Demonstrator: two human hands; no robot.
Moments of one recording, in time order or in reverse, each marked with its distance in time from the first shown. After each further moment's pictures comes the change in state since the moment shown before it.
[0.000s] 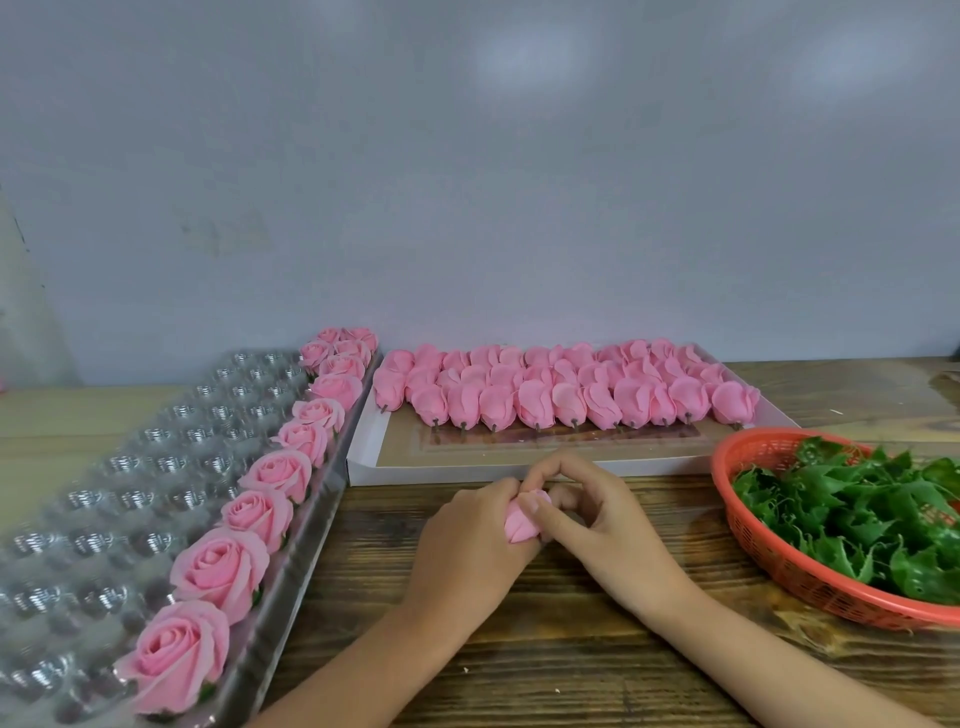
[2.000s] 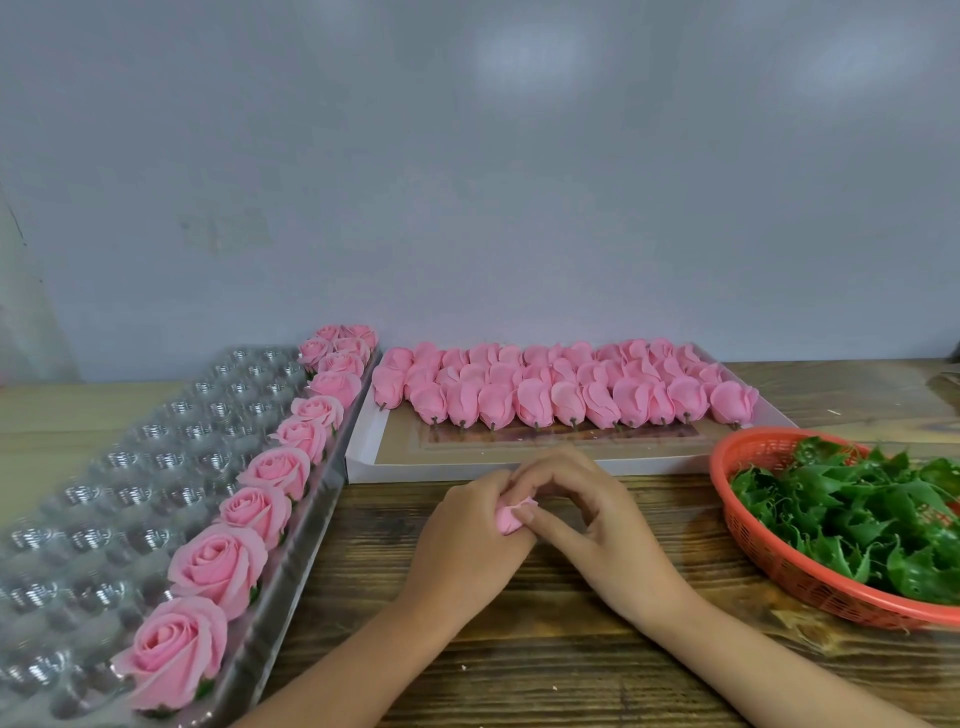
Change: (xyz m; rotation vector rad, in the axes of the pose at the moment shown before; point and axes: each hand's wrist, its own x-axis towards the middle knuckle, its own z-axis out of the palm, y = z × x) left_hand 0.003 -0.001 0.000 -0.162 -0.006 0.002; right_hand -0.003 -0.013 0.001 -0.282 -0.013 -0.177
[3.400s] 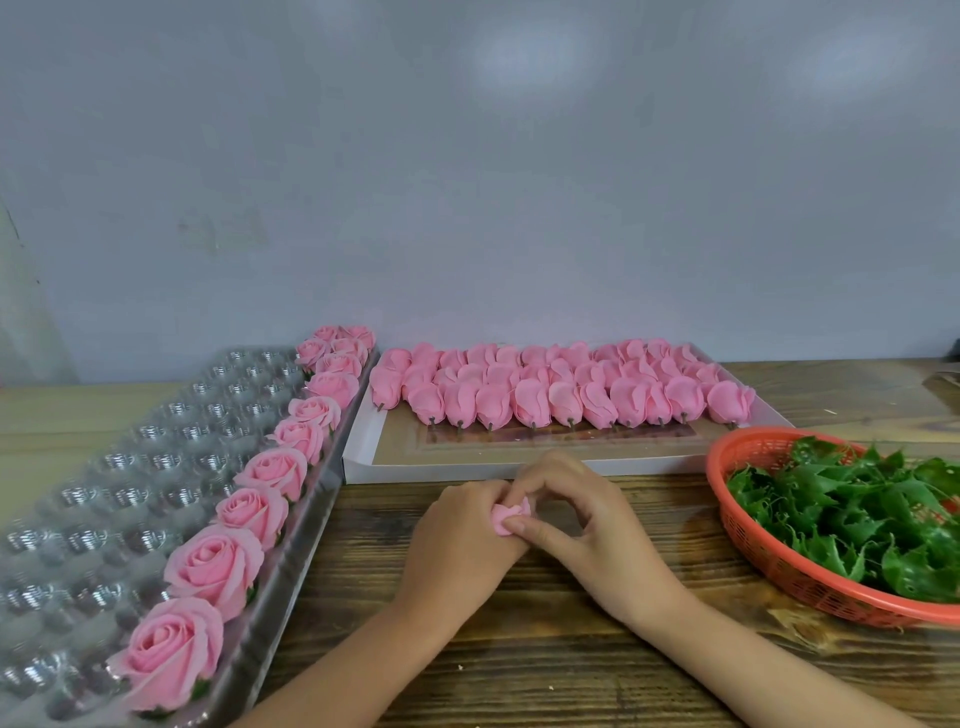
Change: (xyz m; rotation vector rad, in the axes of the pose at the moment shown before) left_hand 0.000 0.004 -0.003 0.124 -0.032 -0.065; right_hand 0.000 0.001 0.001 -0.012 -0.029 0.000
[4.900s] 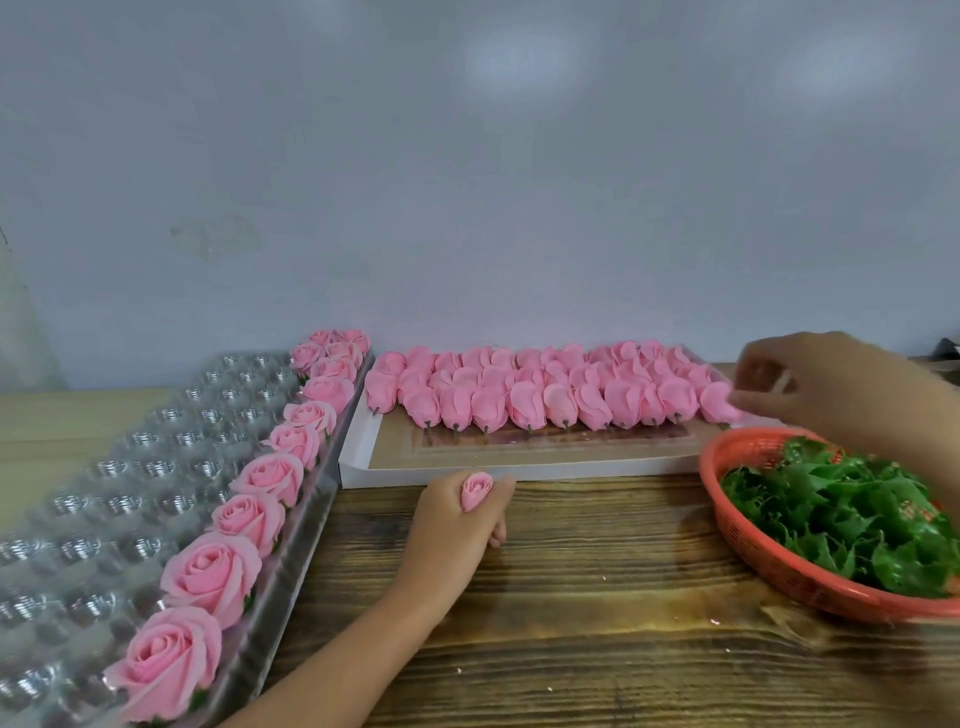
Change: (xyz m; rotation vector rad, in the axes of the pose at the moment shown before) left_hand 0.004 -0.001 -0.006 -0.490 0.068 -0.148; right_hand 0.033 -0.031 -0.184 -0.981 -0.093 0.484
